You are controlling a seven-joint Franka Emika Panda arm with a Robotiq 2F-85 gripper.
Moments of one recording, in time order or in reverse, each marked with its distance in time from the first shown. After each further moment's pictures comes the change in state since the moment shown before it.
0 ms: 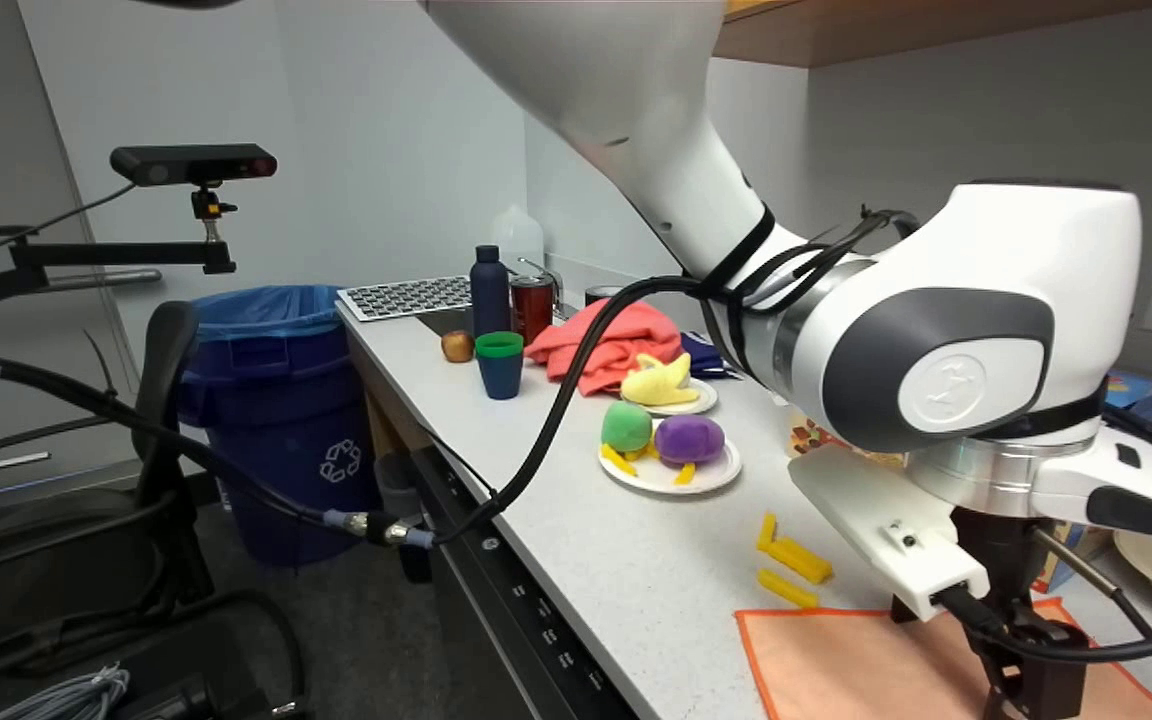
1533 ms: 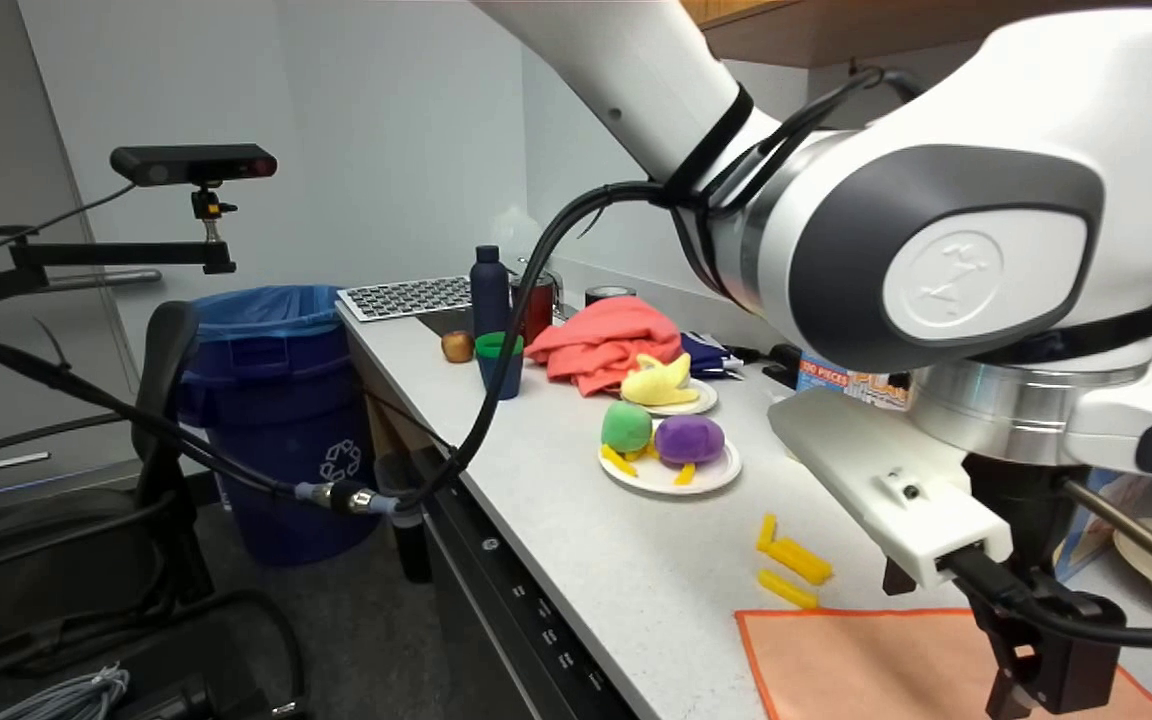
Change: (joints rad) arm 0.008 -0.214 -0.053 -0.150 0.011 -0.062 -0.066
